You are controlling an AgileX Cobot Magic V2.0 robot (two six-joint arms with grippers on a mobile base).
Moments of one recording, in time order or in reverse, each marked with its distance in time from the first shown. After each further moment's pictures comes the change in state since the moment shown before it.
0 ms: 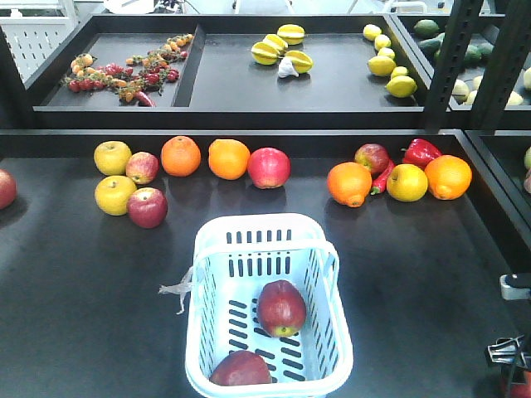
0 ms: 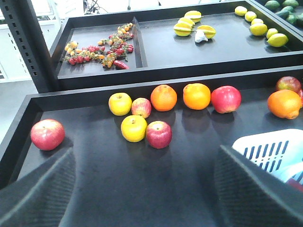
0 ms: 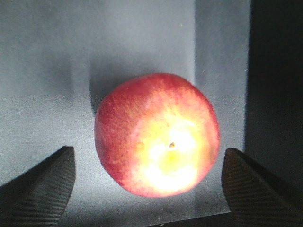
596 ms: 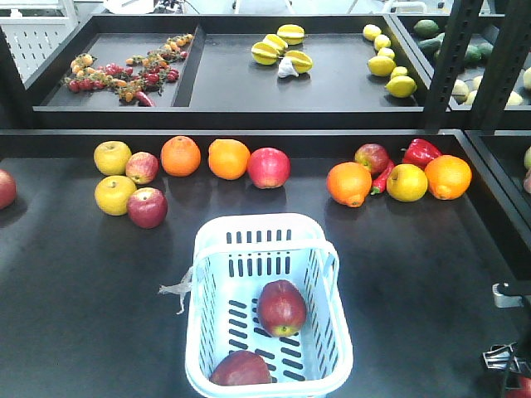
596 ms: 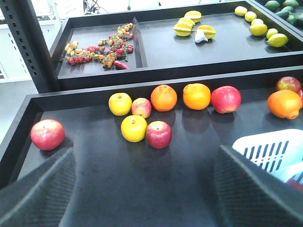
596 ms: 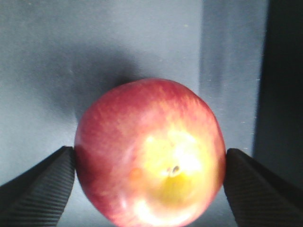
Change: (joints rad) left arm 0.000 0.000 0.000 0.000 0.000 0.000; right arm -0.007 0.109 -0.012 -0.042 -0.071 0.009
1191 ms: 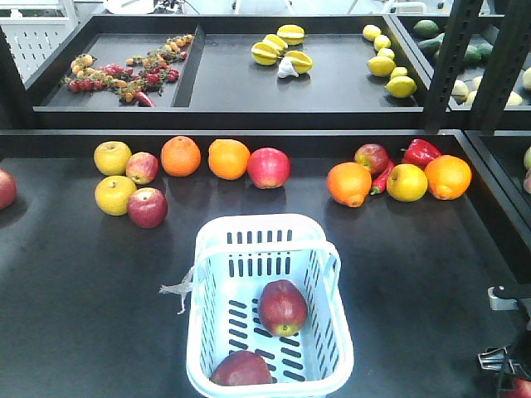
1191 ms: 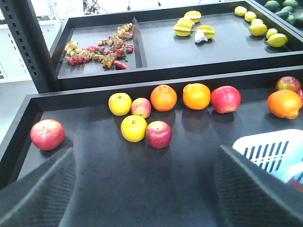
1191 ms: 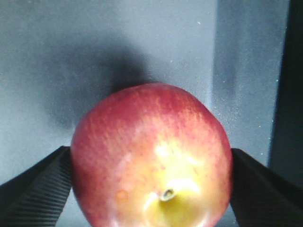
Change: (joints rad) left arm 0.000 0.000 0.000 0.000 0.000 0.000; right arm 0.000 0.062 -0.009 0.007 -0.015 0.017
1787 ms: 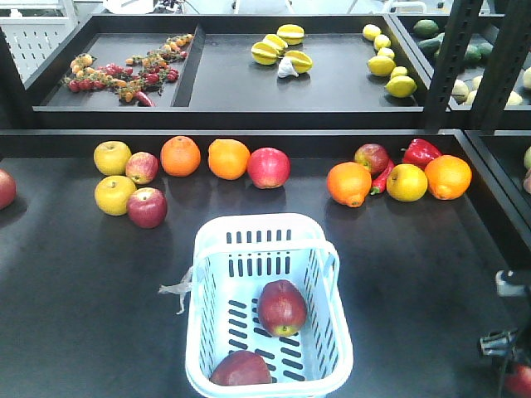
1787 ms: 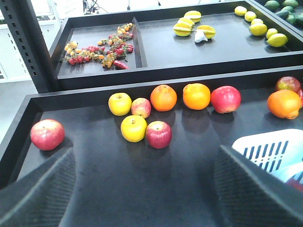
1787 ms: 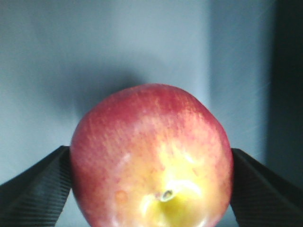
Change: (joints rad) left arm 0.000 0.000 0.000 0.000 0.000 0.000; right arm 0.000 -0.136 0.012 0.022 -0.010 0.028
